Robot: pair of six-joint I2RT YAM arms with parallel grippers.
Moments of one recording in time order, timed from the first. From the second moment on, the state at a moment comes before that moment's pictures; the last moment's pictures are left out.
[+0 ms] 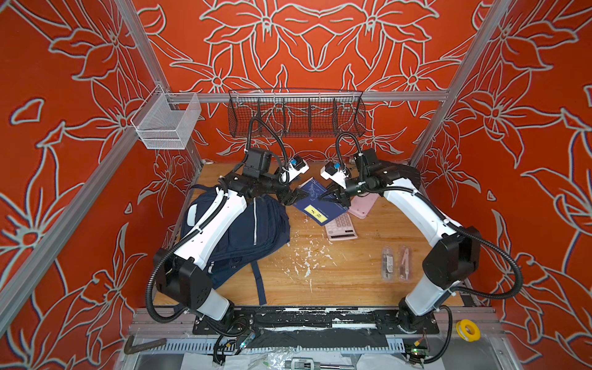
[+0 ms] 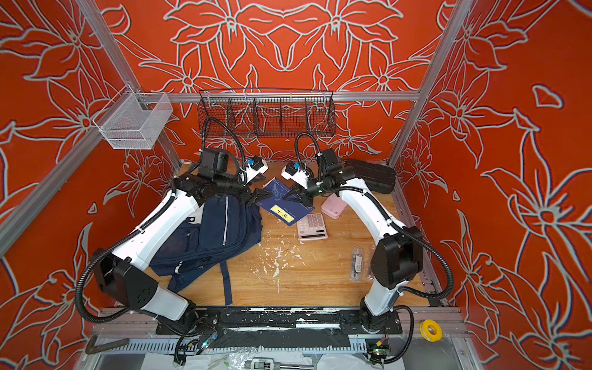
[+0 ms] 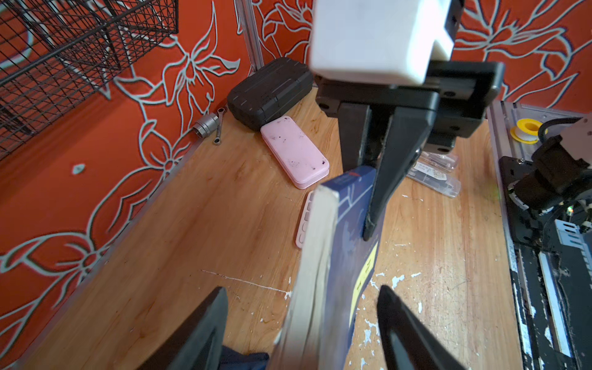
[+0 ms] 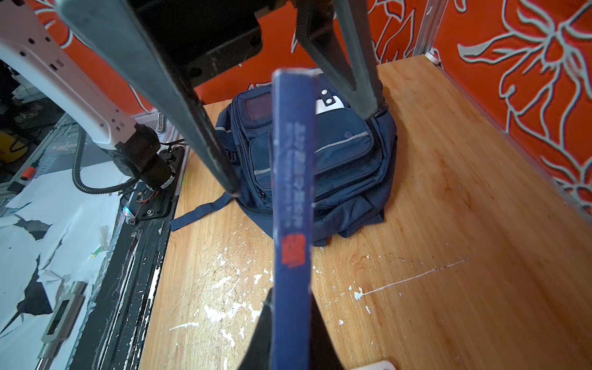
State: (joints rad) left arm -0.34 1.54 1.55 -0.66 0.67 0.52; right arm 0.37 1.69 1.62 -0.84 -0.96 -0.65
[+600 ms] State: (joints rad) left arm -0.31 1.60 1.63 -0.74 0.86 0.40; right arm 0.36 1.67 1.59 -0.77 -0.85 -0.61
